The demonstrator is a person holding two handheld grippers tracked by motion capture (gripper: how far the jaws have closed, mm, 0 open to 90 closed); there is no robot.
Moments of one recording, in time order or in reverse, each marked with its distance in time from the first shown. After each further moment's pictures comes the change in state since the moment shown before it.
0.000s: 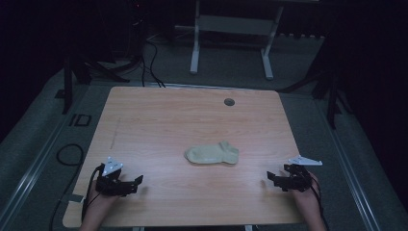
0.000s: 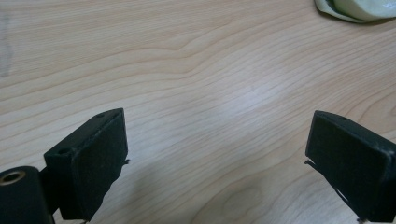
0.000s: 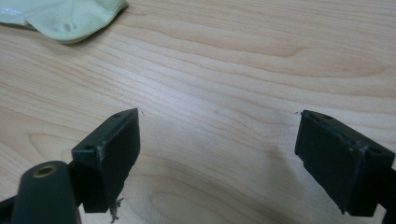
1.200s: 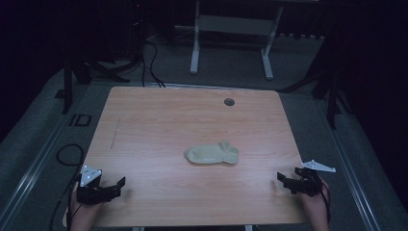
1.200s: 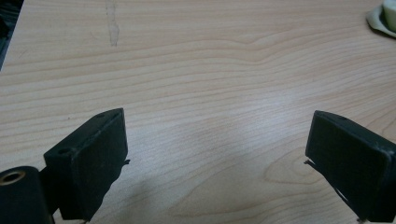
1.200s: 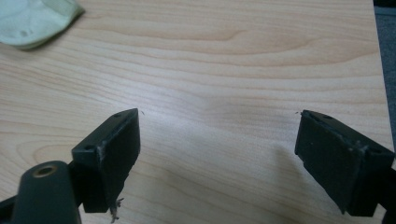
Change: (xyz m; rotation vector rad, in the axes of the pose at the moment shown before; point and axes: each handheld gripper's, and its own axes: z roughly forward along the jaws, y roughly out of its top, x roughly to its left) left arm 0.024 -0.031 -0.025 -0.090 0.119 -0.098; right arm -0.023 -0.020 -0.014 -0.051 -0.069 0.081
